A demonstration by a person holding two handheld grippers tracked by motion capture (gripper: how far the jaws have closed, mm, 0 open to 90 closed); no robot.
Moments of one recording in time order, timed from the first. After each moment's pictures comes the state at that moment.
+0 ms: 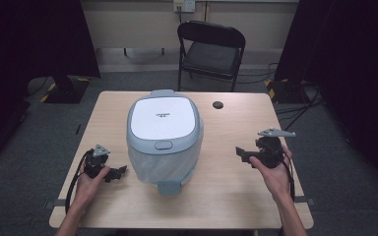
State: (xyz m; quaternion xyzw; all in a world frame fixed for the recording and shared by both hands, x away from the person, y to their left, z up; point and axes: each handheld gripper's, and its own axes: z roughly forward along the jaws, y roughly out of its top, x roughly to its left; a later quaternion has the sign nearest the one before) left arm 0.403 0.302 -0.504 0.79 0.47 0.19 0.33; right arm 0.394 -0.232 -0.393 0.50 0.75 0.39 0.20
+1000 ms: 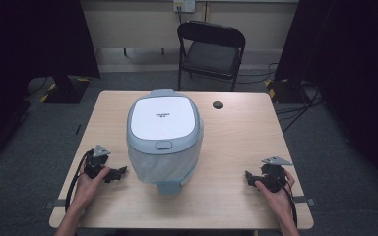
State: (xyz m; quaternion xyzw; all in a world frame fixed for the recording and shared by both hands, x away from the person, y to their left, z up) left arm 0.402 0.302 -0.504 0.79 0.47 0.19 0.34; right arm 0.372 -0.268 -0.499 0.54 0.74 0.31 0.24
